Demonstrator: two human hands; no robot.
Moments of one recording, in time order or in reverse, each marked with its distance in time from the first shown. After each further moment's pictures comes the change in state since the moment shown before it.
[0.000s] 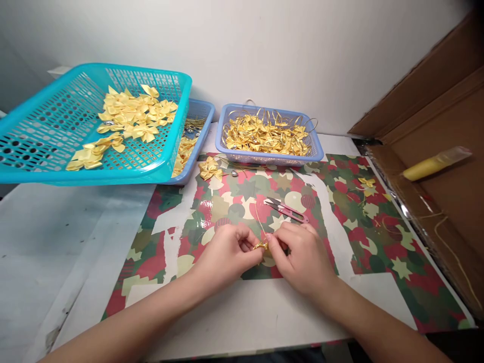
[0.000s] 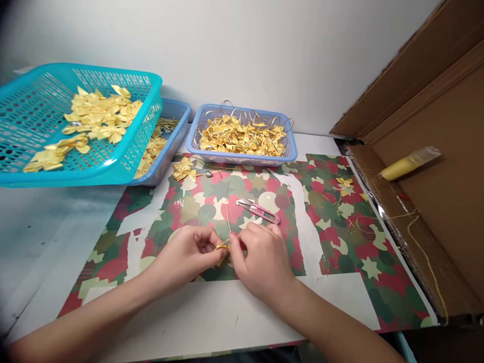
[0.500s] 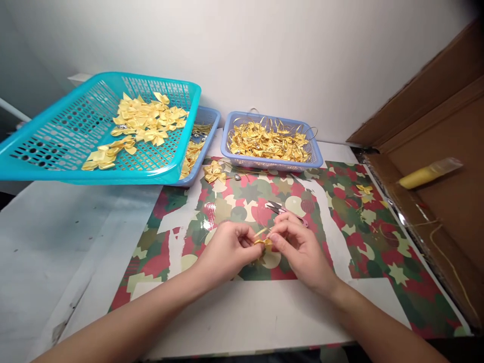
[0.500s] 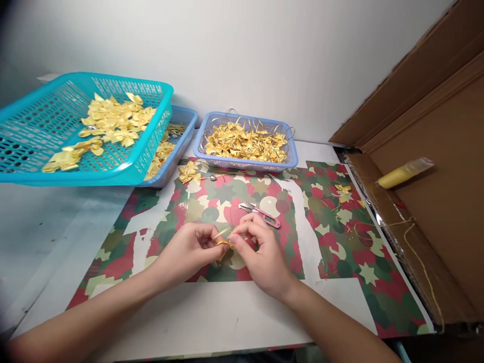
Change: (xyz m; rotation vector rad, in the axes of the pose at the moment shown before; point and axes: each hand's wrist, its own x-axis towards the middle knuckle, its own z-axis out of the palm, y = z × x) left_hand 0.004 -0.003 -0.004 -0.065 0.014 0.061; right_hand 0.006 0.003 -0.002 0.777 -0.029 0.117
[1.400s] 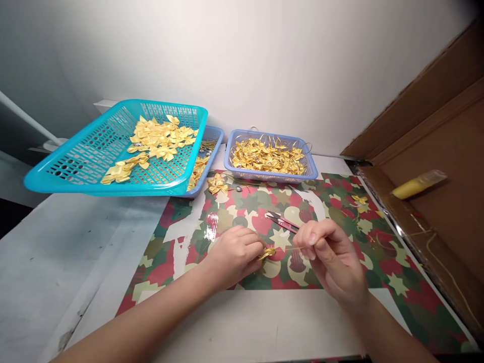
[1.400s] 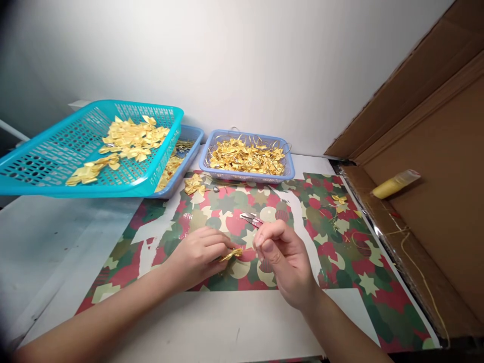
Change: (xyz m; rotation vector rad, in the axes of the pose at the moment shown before) left_hand 0.018 -0.020 -0.010 0.782 0.105 1.030; right_hand -0.006 -0.012 -0.028 0.477 -0.030 -0.285
